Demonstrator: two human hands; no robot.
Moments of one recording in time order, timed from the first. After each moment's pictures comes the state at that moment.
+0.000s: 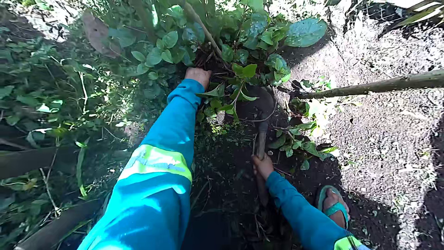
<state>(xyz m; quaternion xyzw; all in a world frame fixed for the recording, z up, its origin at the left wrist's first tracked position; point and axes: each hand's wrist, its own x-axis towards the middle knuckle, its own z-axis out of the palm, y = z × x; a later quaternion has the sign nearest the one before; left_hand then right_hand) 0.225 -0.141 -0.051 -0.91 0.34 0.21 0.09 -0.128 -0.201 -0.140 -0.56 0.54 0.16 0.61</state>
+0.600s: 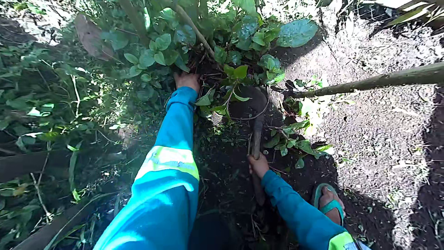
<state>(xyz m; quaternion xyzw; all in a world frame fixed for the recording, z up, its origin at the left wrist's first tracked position) 0.238 -0.129 -0.102 -0.95 0.26 0.15 0.01 -0.128 -0.205 -0.145 -0.55 0.54 0.16 0.62</state>
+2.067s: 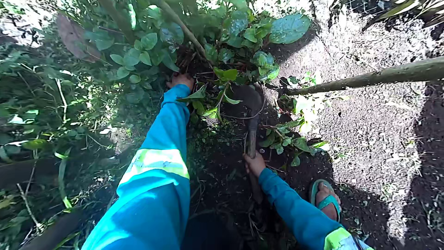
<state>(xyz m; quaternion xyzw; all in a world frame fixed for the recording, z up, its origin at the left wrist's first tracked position) 0.243 -0.137 -0.100 -0.94 0.14 0.28 -0.11 -0.125 -0.207 -0.140 -0.54 0.54 0.18 0.62</state>
